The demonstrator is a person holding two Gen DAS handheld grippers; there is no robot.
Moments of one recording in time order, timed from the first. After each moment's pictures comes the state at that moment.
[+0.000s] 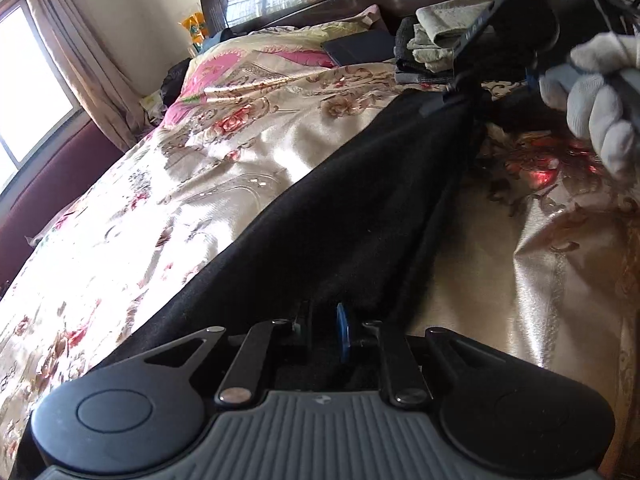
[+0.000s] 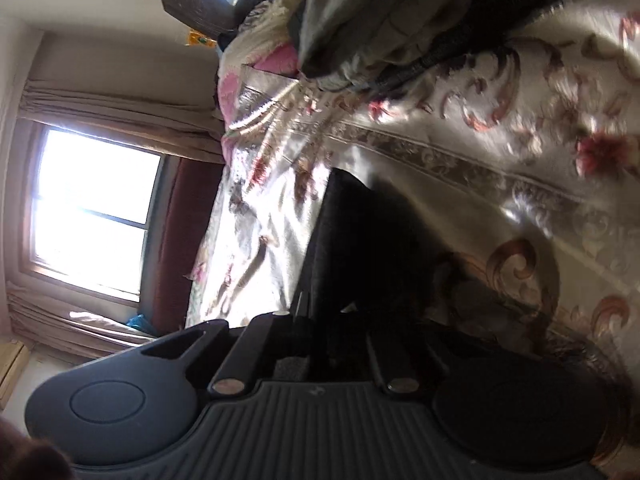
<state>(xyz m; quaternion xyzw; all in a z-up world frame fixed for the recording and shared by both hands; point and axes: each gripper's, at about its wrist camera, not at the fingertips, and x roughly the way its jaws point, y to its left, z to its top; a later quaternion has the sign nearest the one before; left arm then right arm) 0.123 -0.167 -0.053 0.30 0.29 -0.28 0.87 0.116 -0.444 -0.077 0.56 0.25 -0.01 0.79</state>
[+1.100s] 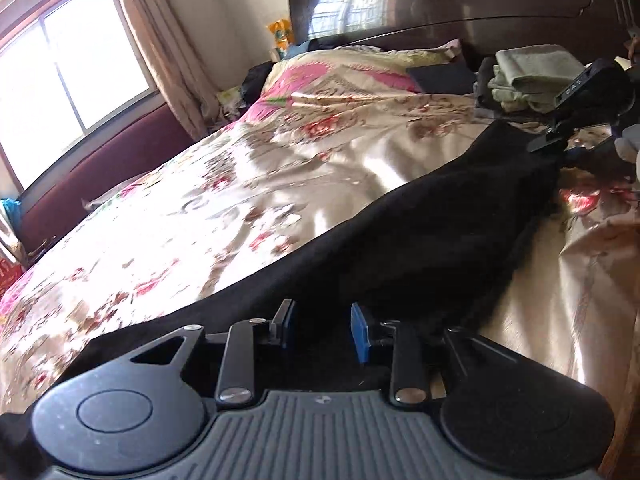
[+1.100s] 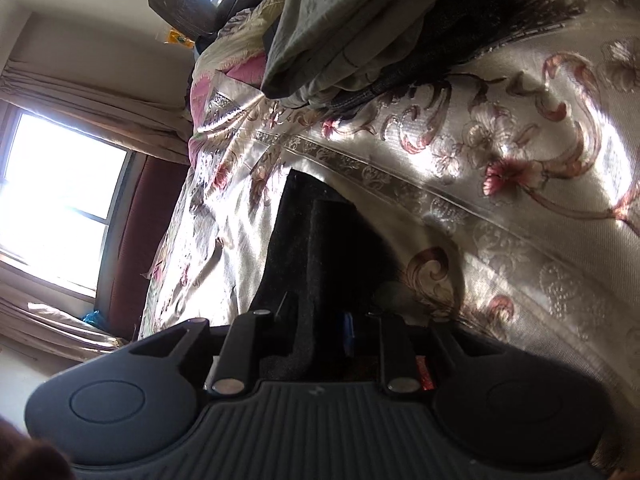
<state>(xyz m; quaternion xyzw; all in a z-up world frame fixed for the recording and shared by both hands) 0.109 -0.110 -0.035 0.23 0.26 -0.20 0.92 0.098 -0.446 -0.088 0.53 0.28 -0.07 0.80</state>
